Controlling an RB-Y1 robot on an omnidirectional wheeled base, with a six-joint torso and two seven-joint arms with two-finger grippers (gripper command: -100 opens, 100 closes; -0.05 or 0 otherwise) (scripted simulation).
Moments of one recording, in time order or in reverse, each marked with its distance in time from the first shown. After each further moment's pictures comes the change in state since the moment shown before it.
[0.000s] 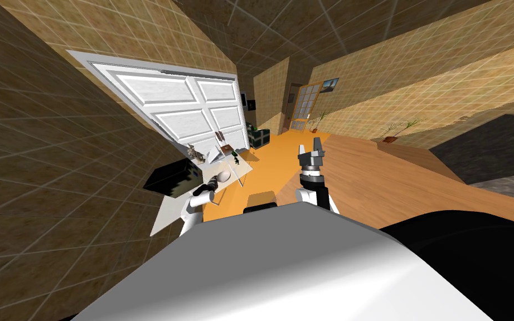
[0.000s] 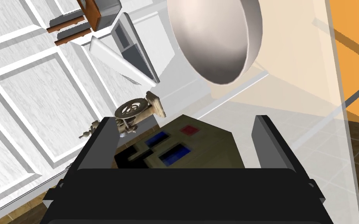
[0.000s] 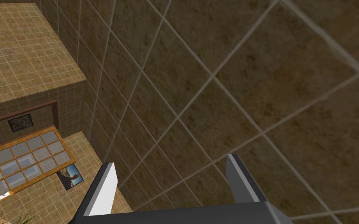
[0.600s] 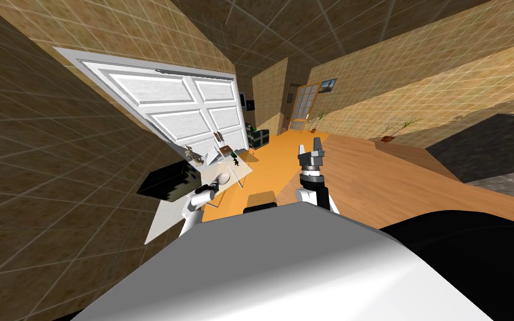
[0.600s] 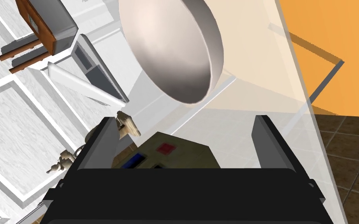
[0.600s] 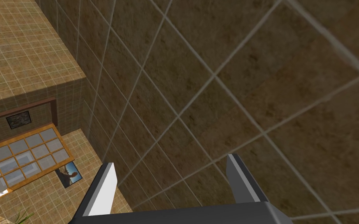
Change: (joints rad) left arm -0.036 0.015 -0.004 0.074 0.024 0.142 -0.045; right arm 0.000 0.000 0.000 0.000 0.000 0.000 0.000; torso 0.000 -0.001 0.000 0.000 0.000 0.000
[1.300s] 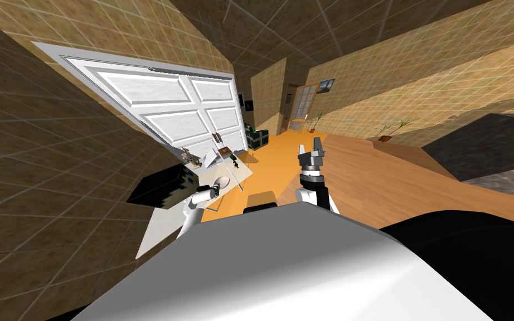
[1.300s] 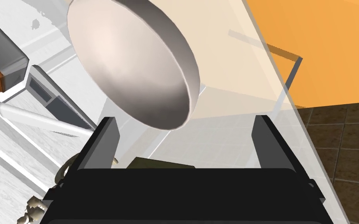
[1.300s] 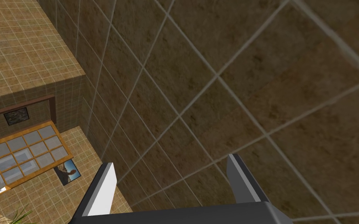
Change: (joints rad) left arm -0.043 0.021 -0.005 0.084 0.022 0.170 -0.051; right arm 0.000 0.000 0.000 0.000 0.000 0.000 0.000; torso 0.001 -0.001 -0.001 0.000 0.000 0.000
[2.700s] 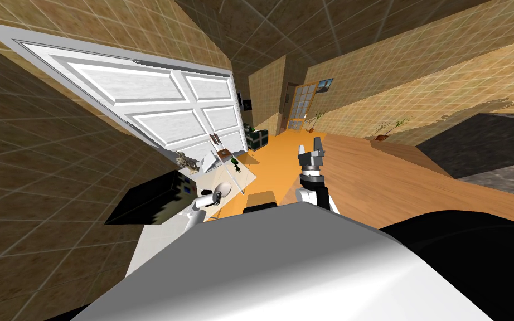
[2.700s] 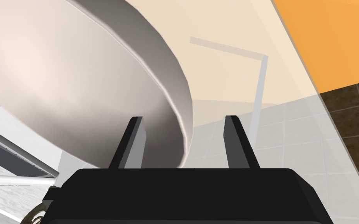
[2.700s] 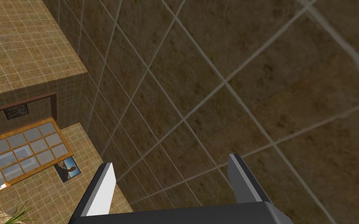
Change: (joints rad) left arm -0.007 -0.004 -0.022 0.179 -0.002 0.049 -0.035; right arm 0.000 0.000 0.000 0.000 0.000 0.000 0.000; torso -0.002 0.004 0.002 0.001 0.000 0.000
